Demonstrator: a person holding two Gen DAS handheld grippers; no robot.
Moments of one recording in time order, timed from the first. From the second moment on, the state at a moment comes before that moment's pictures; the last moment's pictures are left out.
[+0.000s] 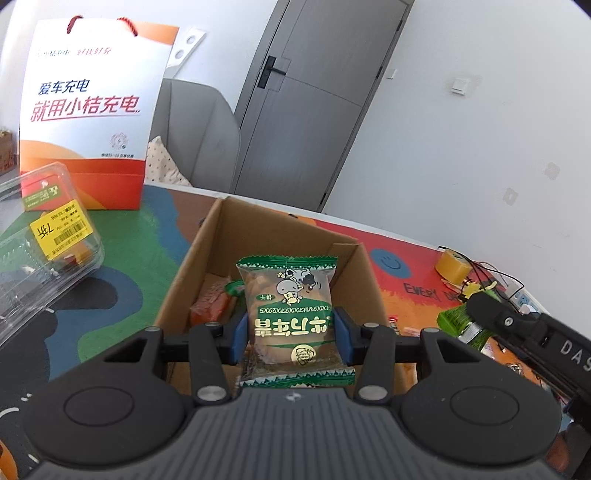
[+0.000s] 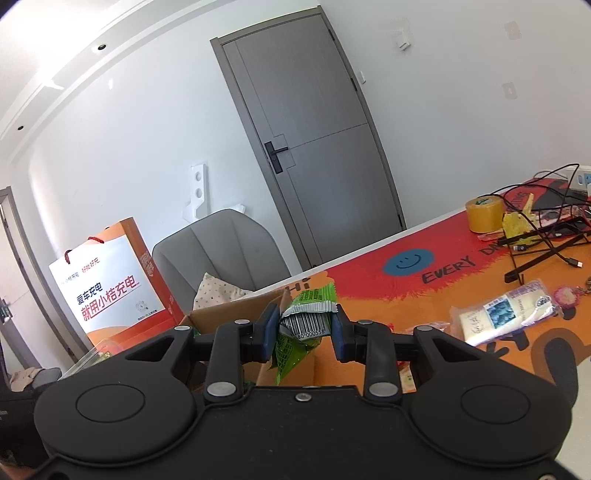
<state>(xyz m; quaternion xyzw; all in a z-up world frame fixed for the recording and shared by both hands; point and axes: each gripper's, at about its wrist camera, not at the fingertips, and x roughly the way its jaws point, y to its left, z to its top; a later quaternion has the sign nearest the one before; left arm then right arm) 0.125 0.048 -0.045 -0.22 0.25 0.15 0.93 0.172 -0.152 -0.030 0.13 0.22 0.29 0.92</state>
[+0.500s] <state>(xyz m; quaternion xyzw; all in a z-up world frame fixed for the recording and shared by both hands) 0.108 0.067 -0.030 -0.22 0.24 0.15 0.93 0.171 -0.112 -0.021 0.13 0.22 0.32 0.91</state>
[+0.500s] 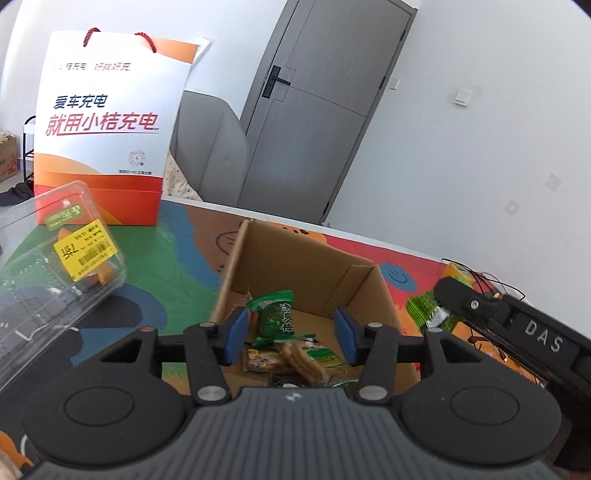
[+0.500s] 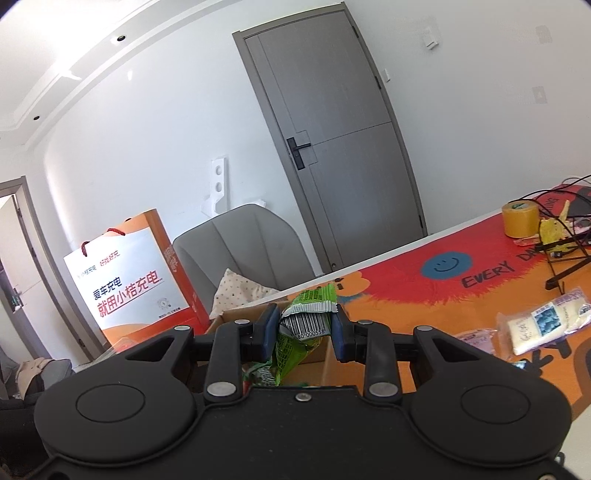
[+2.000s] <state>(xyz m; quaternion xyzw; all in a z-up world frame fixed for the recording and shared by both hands) 0.120 -0.004 -0.019 -0.19 0.26 0.10 0.94 0.168 -0.207 -0.029 0.15 0.26 0.26 0.92</state>
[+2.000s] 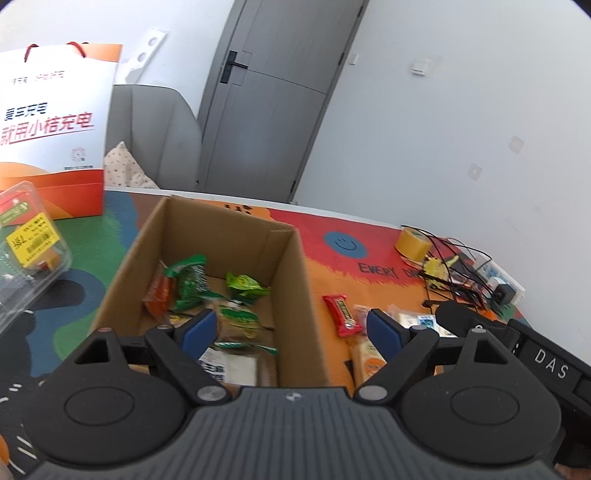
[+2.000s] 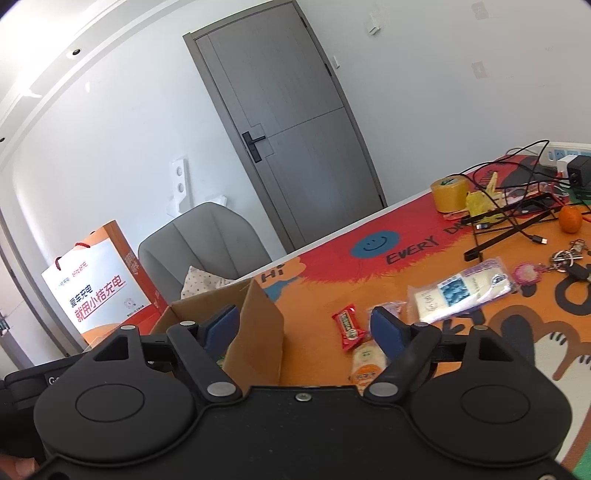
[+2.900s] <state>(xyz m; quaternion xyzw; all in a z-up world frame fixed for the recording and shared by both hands) 0.153 -0.080 -0.030 -0.14 0.29 0.03 0.94 0.187 -0.293 -0.061 0.18 0.28 0.20 0.92</state>
